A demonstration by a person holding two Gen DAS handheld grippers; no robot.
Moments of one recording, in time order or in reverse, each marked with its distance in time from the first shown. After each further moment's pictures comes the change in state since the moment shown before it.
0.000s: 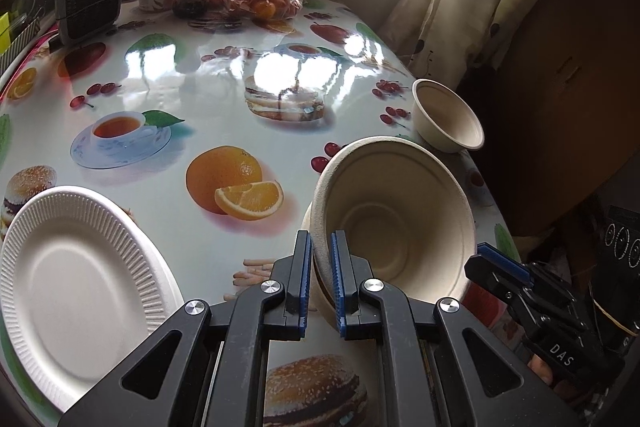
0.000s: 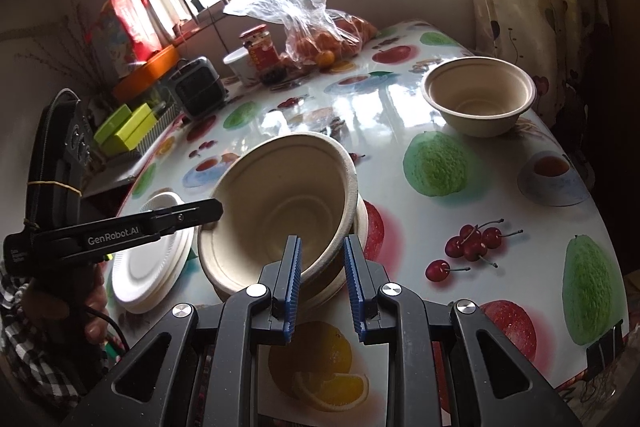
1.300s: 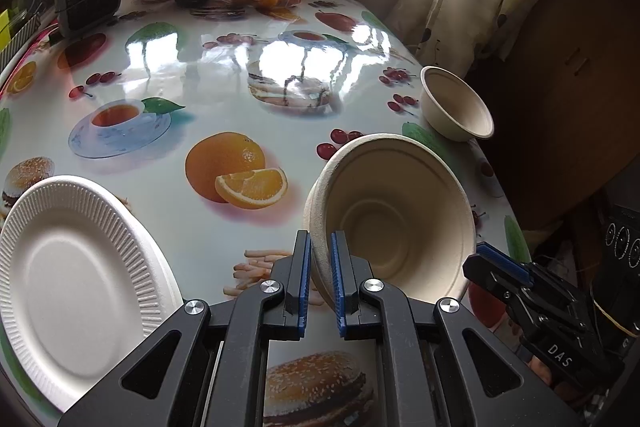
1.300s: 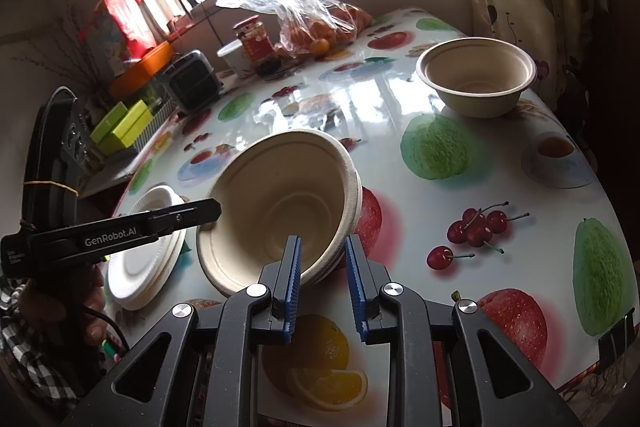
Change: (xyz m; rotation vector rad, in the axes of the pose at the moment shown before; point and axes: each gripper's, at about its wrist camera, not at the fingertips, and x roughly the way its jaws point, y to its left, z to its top) left arm 0.009 0.000 -0.002 -0.002 0.032 0.019; right arm 0.009 -0.004 -0.007 0.020 0.018 -0.002
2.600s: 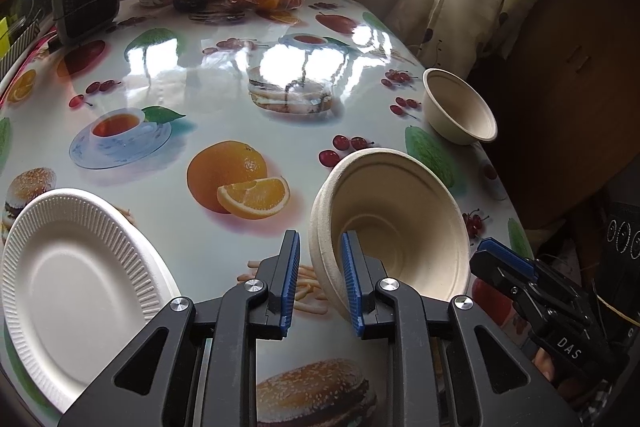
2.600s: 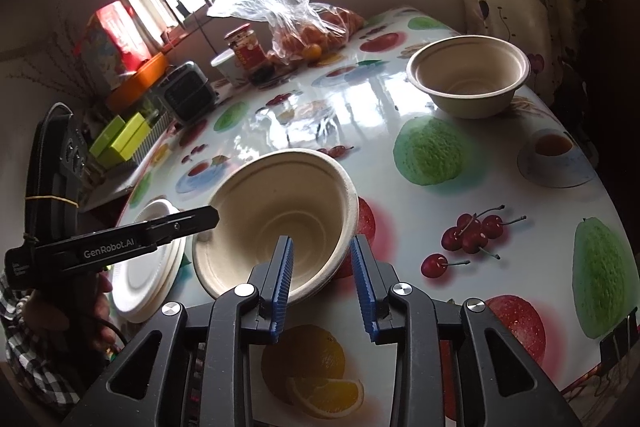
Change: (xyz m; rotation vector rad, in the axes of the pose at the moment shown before) left arm 0.002 0.000 0.005 0.013 -0.004 0.017; right arm 0.000 -0.003 0.002 0.045 -0.014 0.005
